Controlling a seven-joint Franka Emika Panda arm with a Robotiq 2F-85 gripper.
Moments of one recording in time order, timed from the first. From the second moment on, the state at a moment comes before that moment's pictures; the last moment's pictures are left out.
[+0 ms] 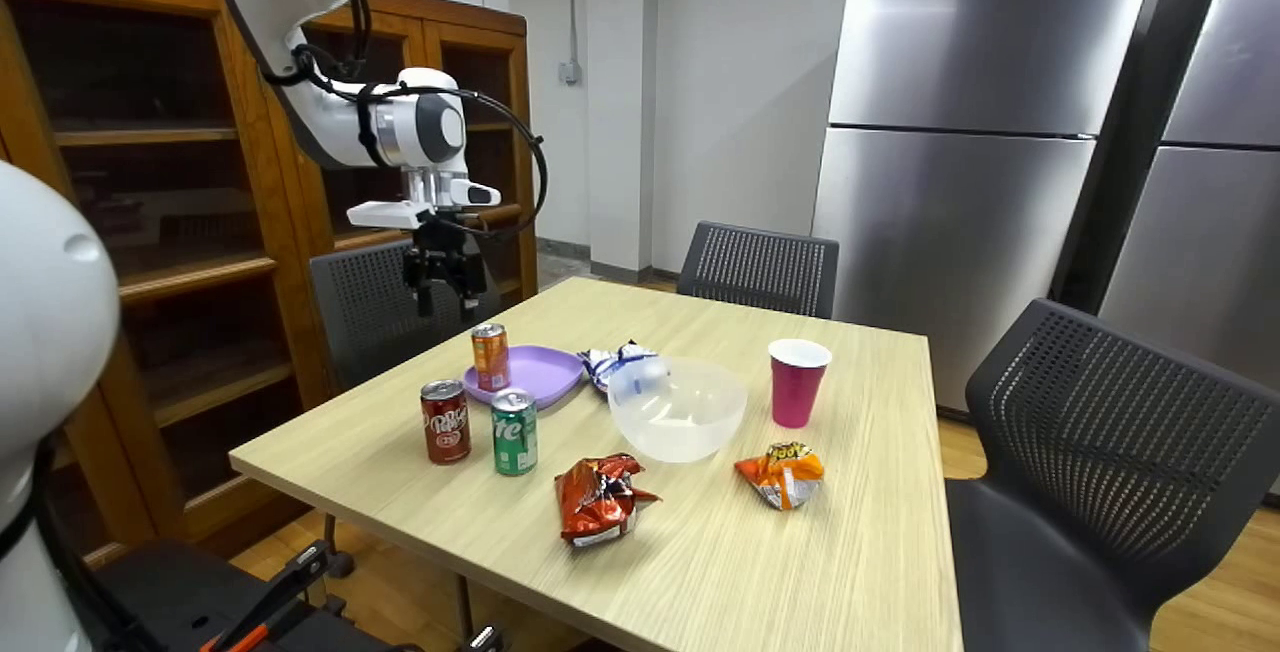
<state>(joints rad) 0.36 0.50 0.02 -1.86 -0.06 2.21 0.49</state>
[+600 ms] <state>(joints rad) 0.34 0.44 0.02 -2.07 -0.13 2.37 0.45</state>
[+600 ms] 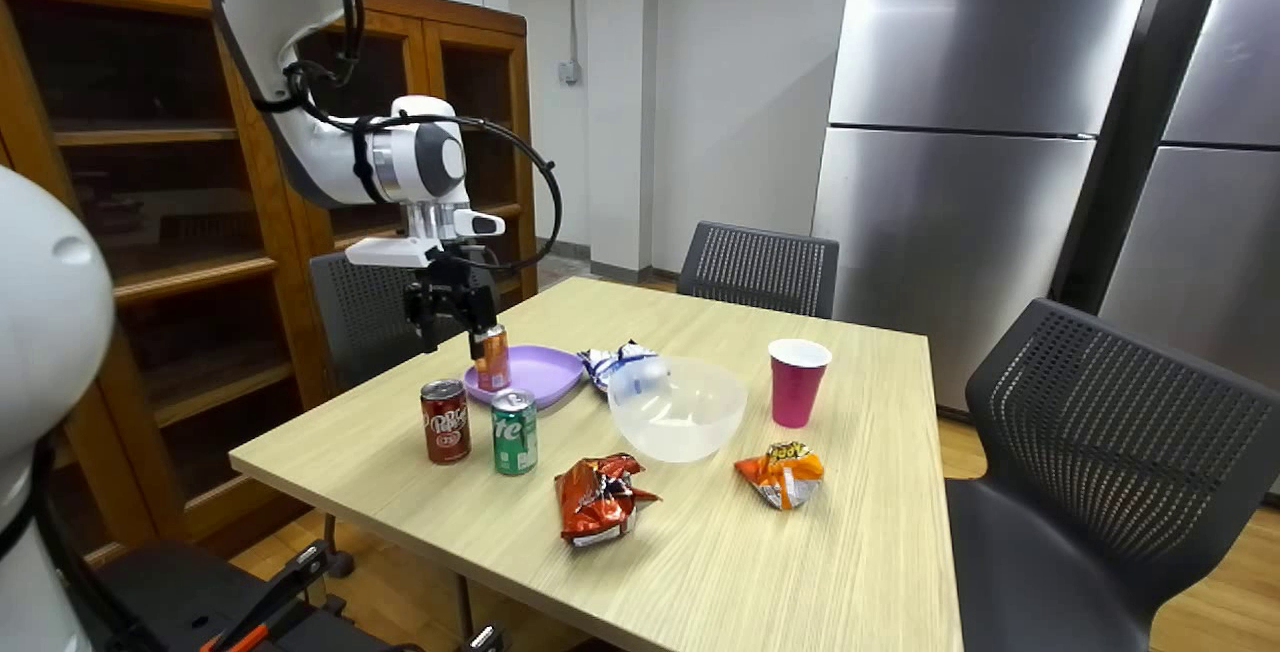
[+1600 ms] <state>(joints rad) 0.32 0.45 0.01 -2.21 -0.14 2.48 0.41</state>
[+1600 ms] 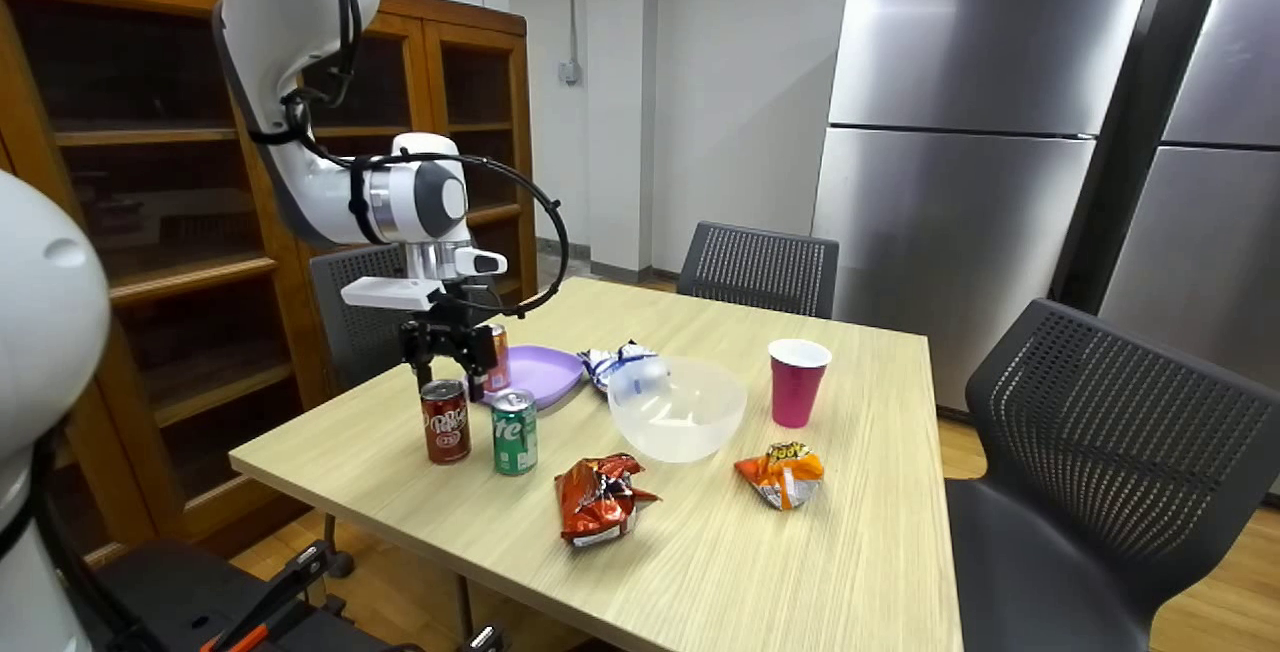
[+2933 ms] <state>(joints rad) 0.31 0.39 0.02 -2.21 -0.14 2.47 0.38</state>
